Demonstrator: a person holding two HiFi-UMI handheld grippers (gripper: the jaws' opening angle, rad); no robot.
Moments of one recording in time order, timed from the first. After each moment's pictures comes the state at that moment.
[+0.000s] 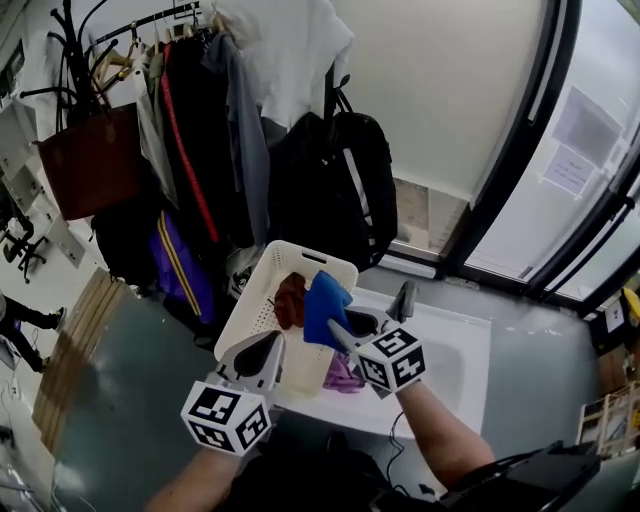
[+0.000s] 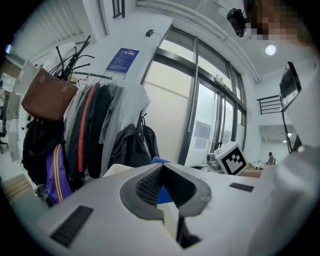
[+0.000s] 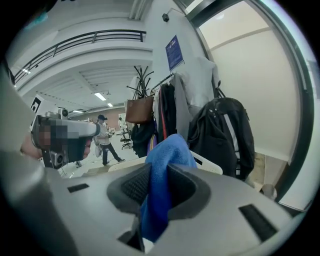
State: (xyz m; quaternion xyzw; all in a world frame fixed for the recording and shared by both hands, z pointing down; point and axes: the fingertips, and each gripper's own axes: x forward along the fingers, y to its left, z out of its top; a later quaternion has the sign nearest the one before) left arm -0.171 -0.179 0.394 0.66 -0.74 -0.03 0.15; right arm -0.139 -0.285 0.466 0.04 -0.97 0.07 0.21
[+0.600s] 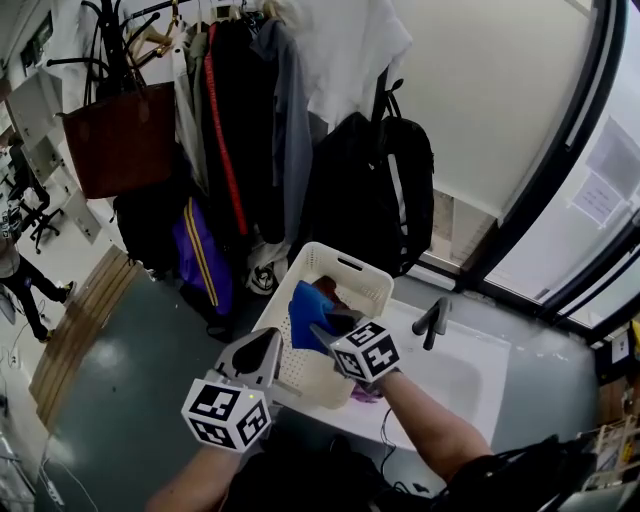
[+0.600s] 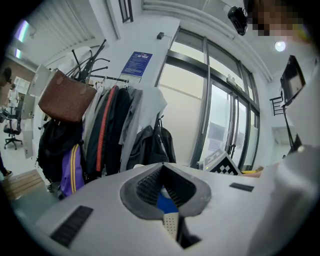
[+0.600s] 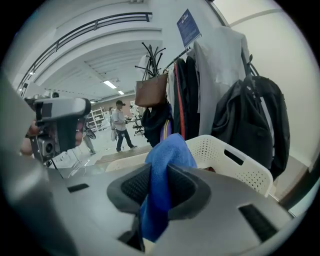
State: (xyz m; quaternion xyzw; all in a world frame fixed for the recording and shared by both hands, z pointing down) left arm -0.242 -0.151 0.408 0.60 -0.78 -0.04 0.16; right arm -0.240 -0.240 0.522 -0.05 -0.95 0.06 0.29
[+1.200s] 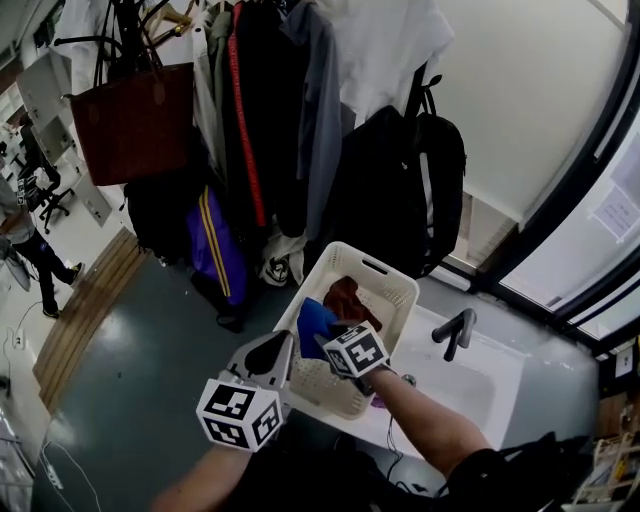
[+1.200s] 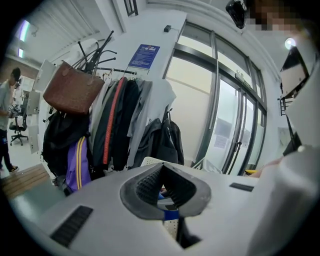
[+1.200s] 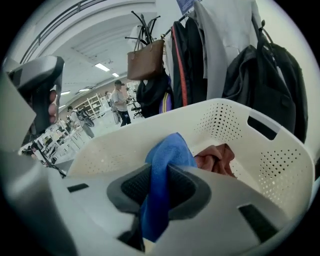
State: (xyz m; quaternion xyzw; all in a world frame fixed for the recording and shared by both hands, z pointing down) left arm -0.277 -0.151 0.442 0.58 -0.79 -0.03 0.20; right arm -0.277 -0.227 0.620 -0.06 -0.91 0.07 0.41
